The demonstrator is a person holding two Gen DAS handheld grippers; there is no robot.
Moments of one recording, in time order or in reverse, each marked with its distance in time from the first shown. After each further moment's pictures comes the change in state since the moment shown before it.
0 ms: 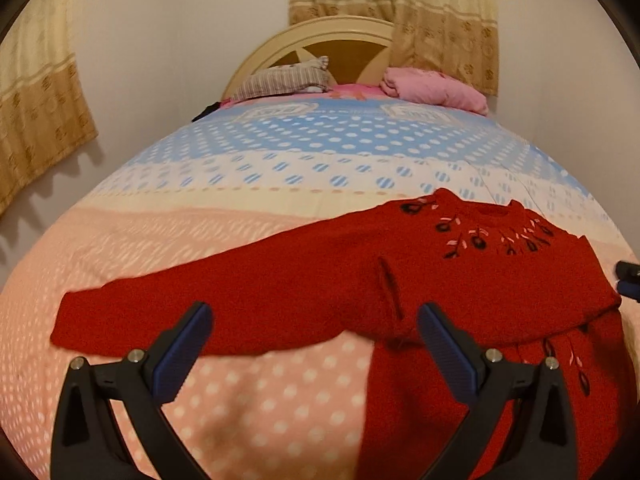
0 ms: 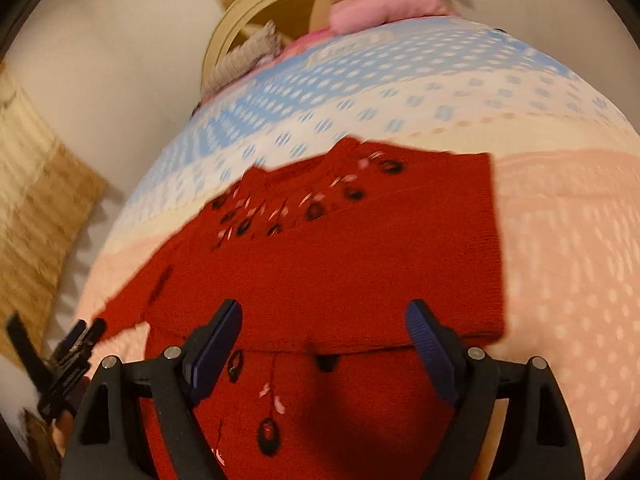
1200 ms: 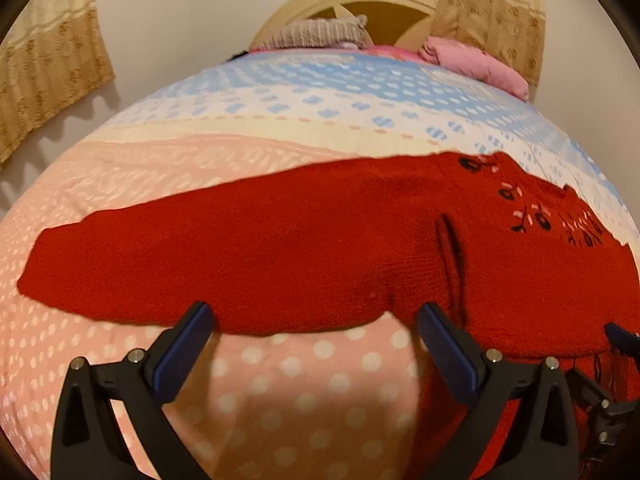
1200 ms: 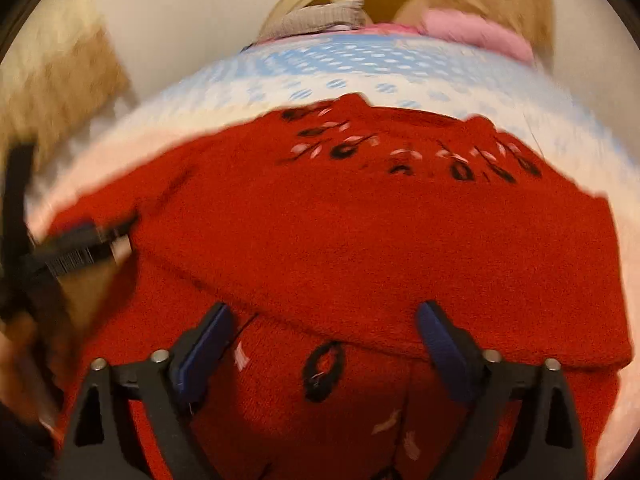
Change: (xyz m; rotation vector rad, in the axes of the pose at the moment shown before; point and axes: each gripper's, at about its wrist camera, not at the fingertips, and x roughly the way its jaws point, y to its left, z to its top) left arm 0.048 0.023 -0.034 -0.148 0.129 0.065; right arm 0.109 0.131 -0.073 -0.499 0.083 -0.147
